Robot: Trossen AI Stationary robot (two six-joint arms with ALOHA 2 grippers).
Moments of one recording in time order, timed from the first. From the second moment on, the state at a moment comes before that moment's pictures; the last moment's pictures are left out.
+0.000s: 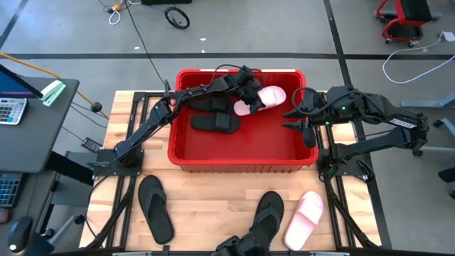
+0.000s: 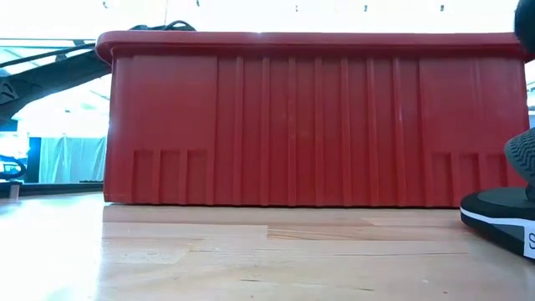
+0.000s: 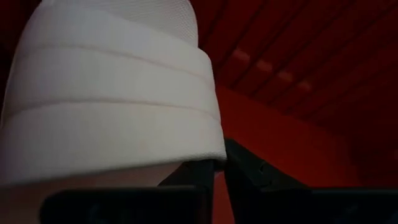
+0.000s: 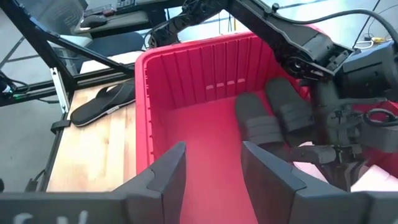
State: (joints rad) left arm 0.52 2.53 2.24 -0.34 0.52 -0.09; right arm -0.08 0.97 1.36 -0.86 0.04 0.18
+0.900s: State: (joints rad) left arm 0.45 2.53 2.28 -0.36 0.62 -0.30; right arm -0.08 0.97 1.36 -0.87 0.04 0.18
